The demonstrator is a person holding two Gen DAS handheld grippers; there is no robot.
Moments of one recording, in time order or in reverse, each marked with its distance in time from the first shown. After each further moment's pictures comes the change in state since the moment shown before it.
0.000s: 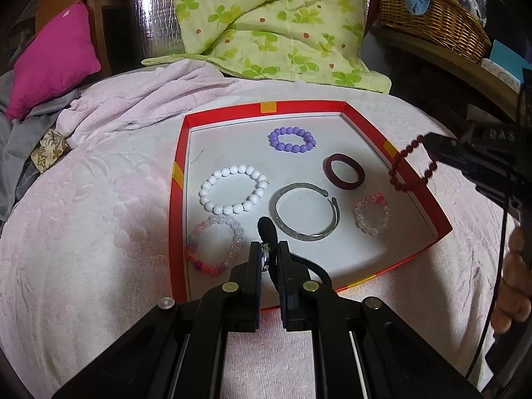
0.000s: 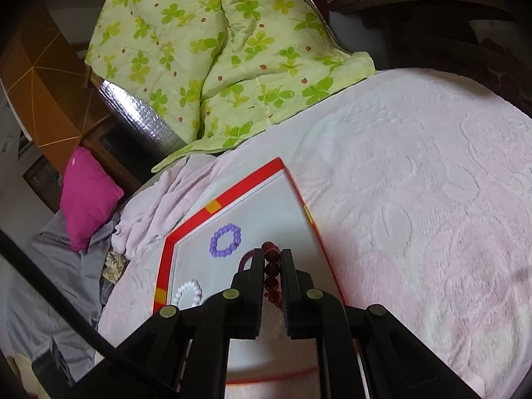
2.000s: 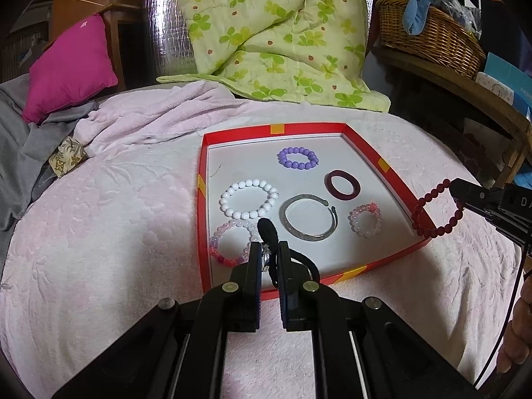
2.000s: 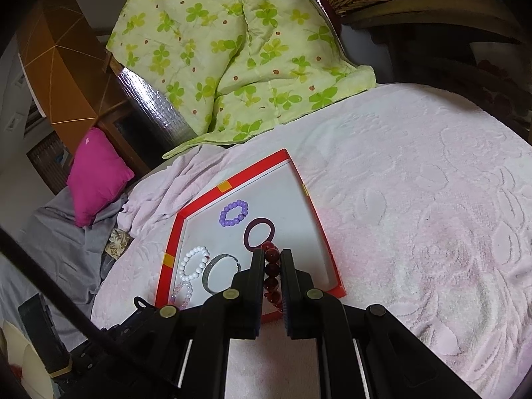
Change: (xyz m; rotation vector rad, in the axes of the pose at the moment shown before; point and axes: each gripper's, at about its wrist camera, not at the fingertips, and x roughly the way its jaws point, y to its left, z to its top) left arm -0.040 0.007 -0.010 -0.016 -0.088 0.023; right arm -0.061 0.006 -0.037 -0.095 -0.013 -0.015
